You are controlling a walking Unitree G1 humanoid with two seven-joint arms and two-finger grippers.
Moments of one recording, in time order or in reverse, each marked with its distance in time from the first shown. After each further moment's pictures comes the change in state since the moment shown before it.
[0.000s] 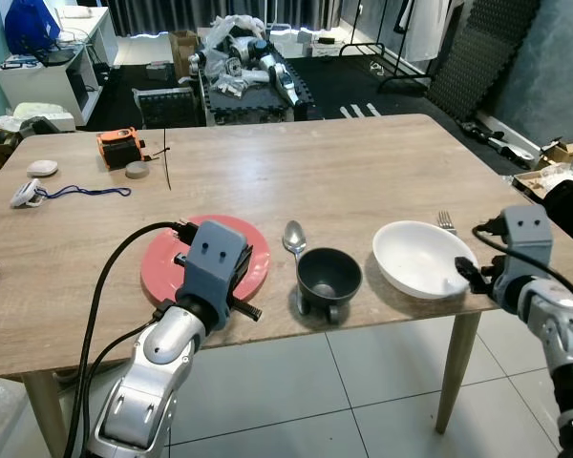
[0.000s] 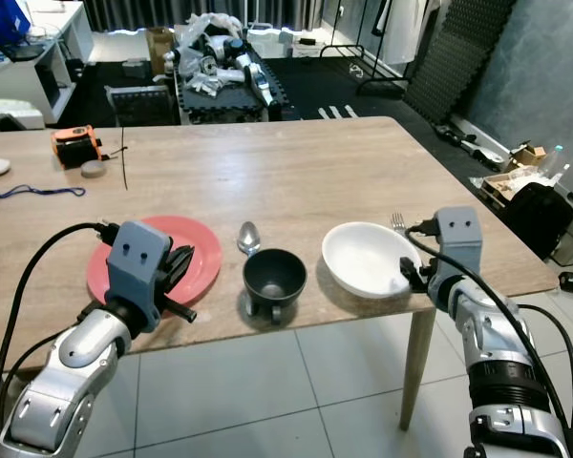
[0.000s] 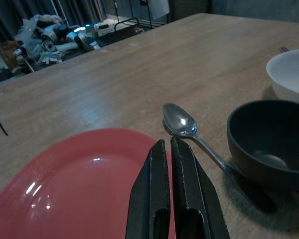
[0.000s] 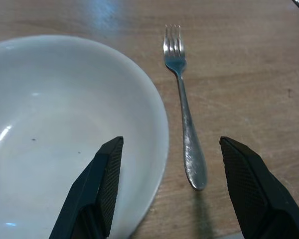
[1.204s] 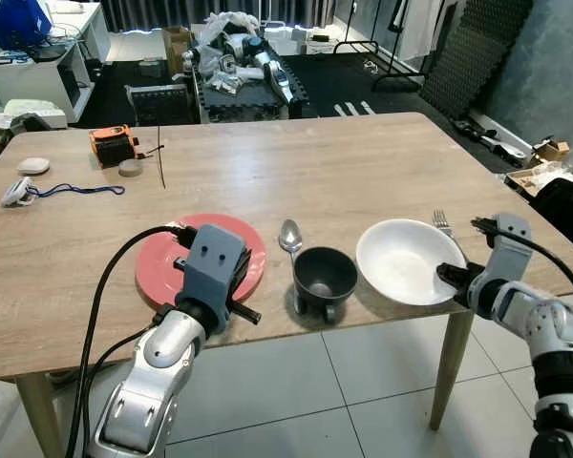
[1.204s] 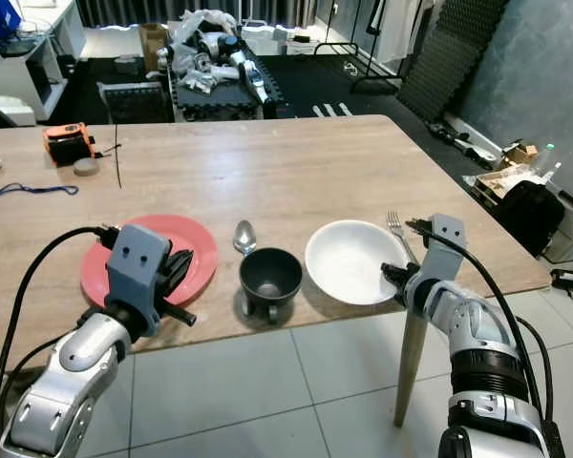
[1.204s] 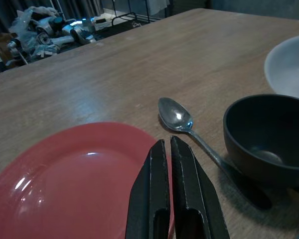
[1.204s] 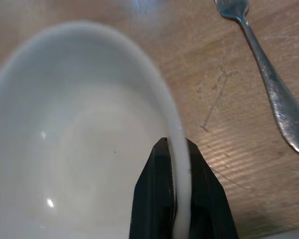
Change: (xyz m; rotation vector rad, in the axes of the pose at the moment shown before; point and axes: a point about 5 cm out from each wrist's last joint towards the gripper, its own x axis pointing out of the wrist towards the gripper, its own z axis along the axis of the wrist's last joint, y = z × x) left arm -0.001 -0.001 -0.003 -0.010 0.016 0.008; right arm 0.006 0.030 -0.008 0.401 0.100 0.157
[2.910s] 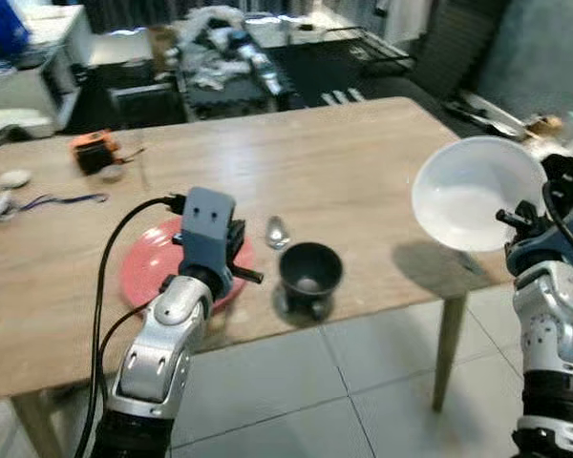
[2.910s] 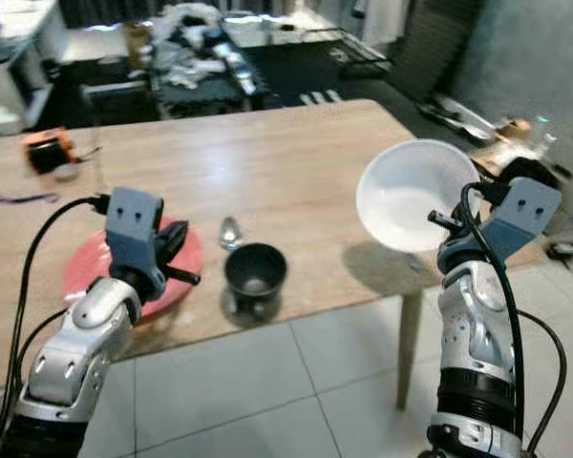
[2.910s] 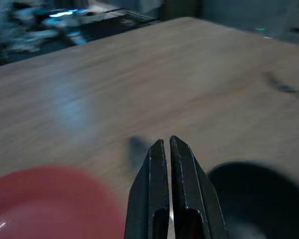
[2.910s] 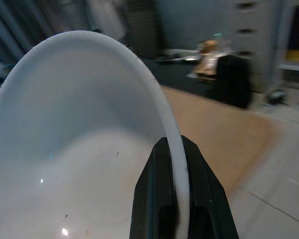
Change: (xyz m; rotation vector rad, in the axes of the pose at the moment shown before) left arm 0.030 0.008 0.018 -0.143 -0.003 0.078; right arm -0.037 -0.004 0.047 0.031 -0.647 -0.285
